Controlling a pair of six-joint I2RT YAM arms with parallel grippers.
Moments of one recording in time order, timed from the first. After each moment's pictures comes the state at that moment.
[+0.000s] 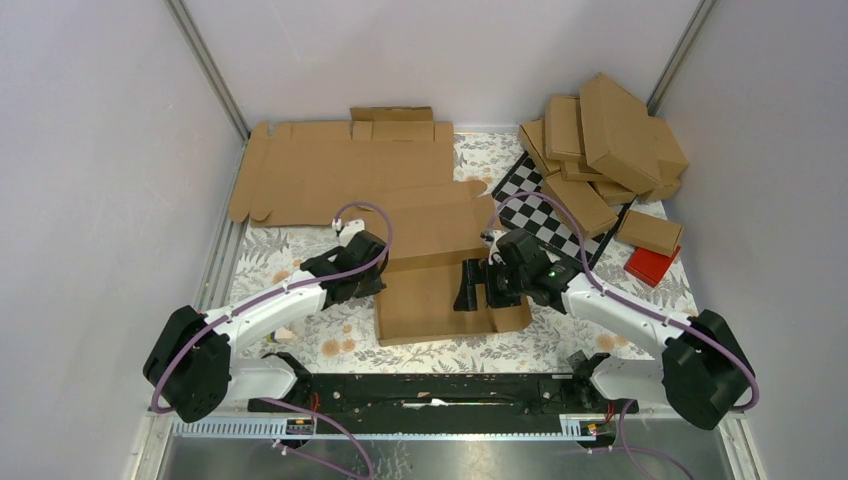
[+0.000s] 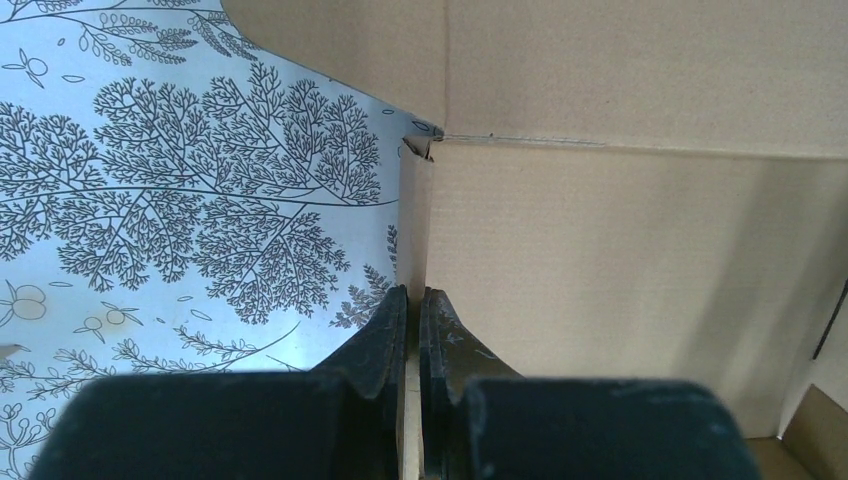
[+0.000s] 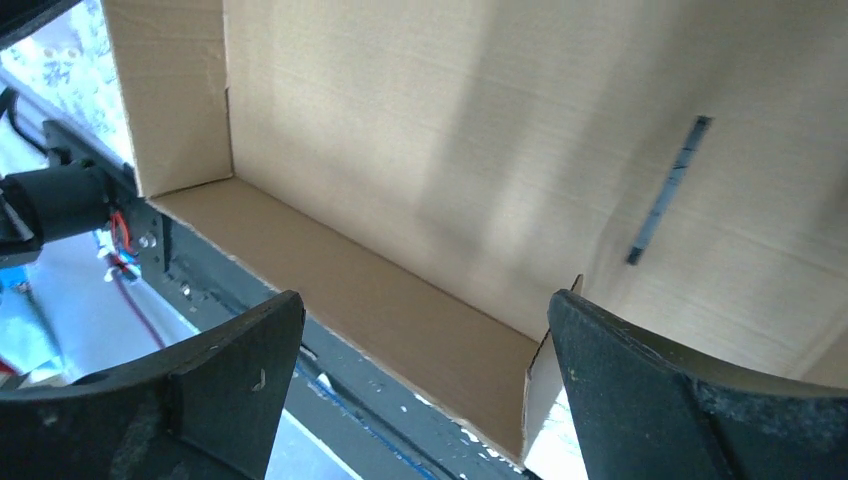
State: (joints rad) left arm -0.68 1.24 0.71 -0.48 -0.29 -0.83; right arm 0.69 1.24 0.67 -0.34 -0.34 0.58
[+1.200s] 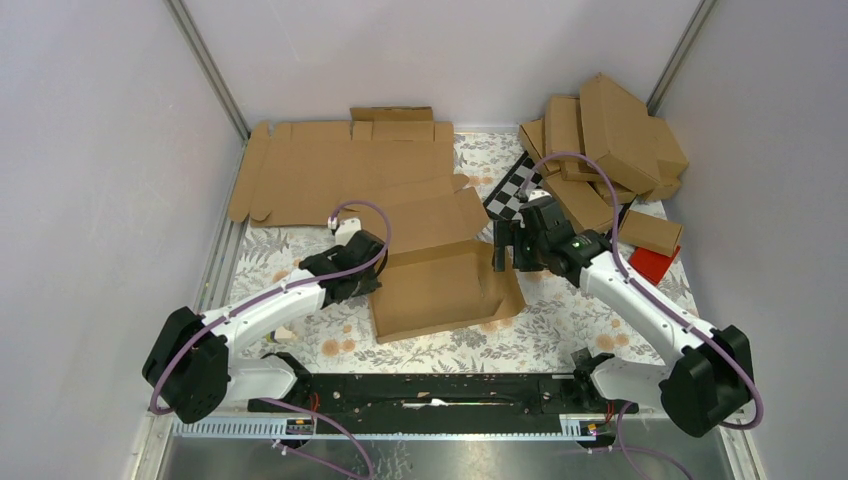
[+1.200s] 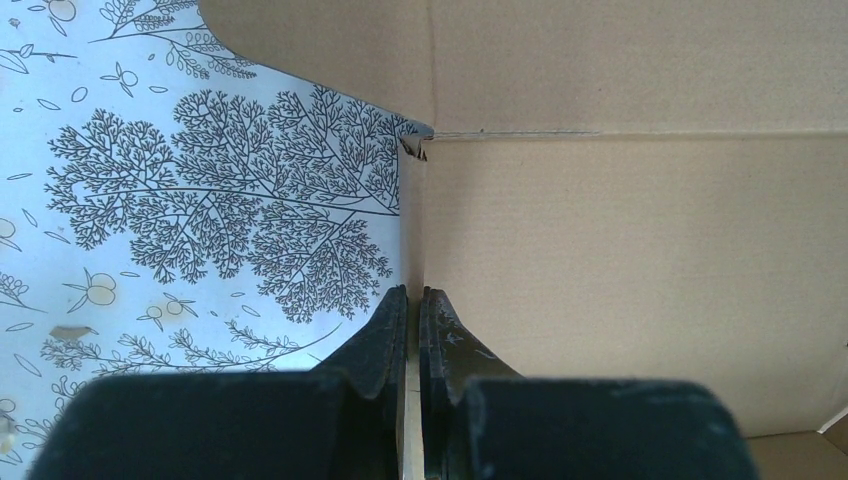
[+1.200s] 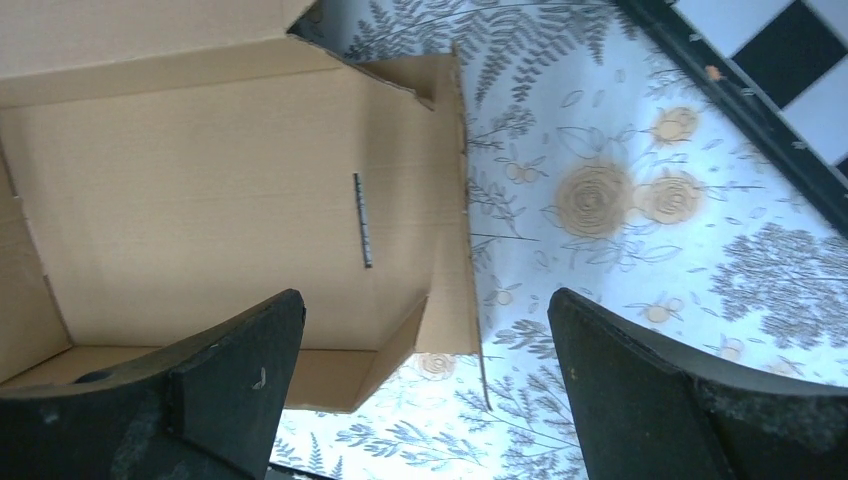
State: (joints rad) left arm -0.68 1.23 0.72 -0.54 -0.37 -0.83; right arm 0.51 1.22 0.91 -0.61 0.06 0.41
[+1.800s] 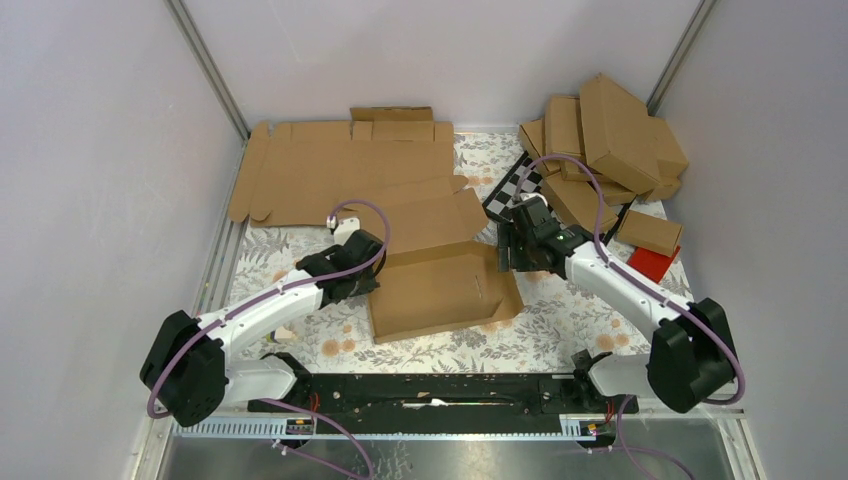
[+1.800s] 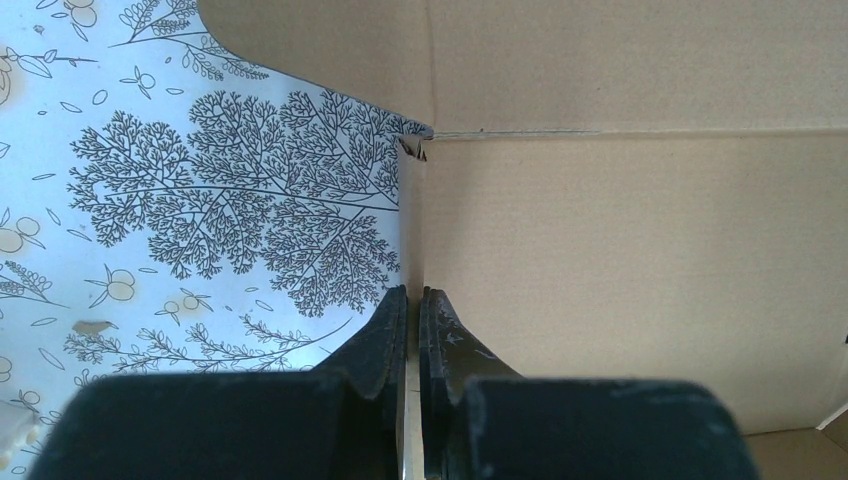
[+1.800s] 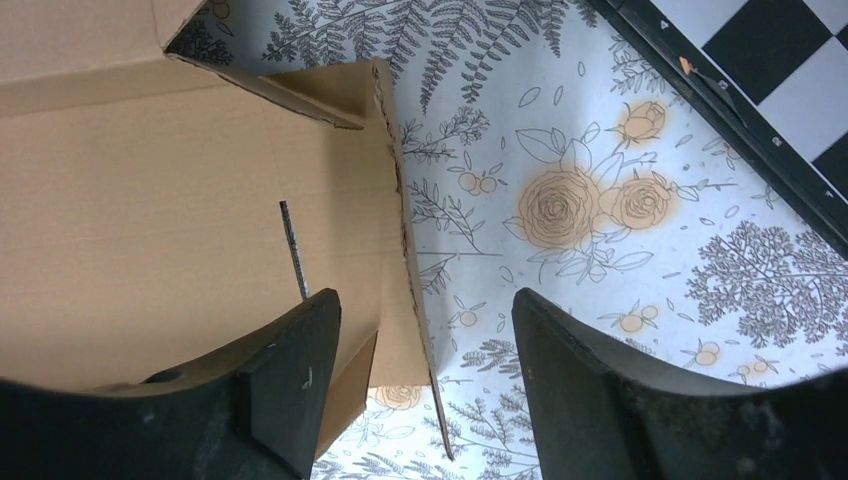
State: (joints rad) left arm -0.68 1.21 0.73 -0.57 -0.37 -0.82; right arm 0.51 1.31 0.90 -0.61 0.16 0.40
